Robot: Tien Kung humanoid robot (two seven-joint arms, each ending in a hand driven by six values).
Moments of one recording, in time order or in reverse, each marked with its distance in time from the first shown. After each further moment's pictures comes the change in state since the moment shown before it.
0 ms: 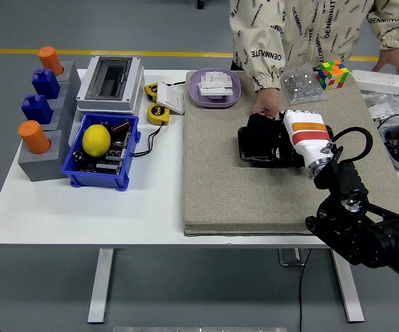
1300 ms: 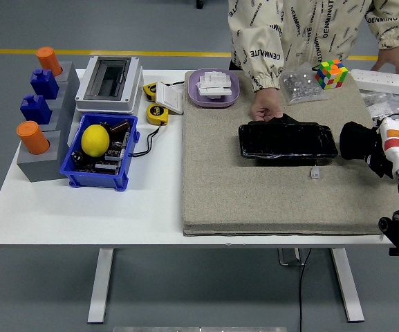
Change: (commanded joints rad) left arm 0.009 -0.003 -0.010 0.000 0.006 0.000 -0.001; right arm -0.126 -0.205 0.238 -0.042 -0.047 0.011 -0.004
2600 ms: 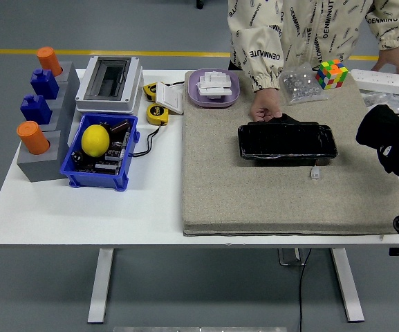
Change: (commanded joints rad) left arm 0.006 0.003 -0.008 -0.003 0.009 0.001 0.000; right arm -0.224 -0.027 0.297 0.392 0.181 0.052 -0.032
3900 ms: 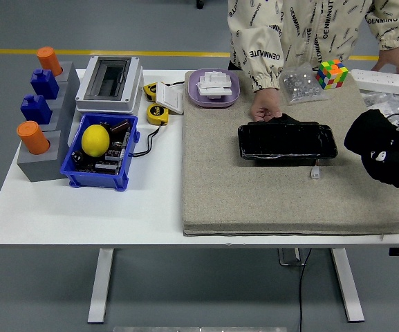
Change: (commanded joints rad) left arm -0.002 0.000 0.004 0.000 0.000 -0.001 -0.001; right arm -0.024 -0.067 0.080 0.000 0.288 0.240 0.207
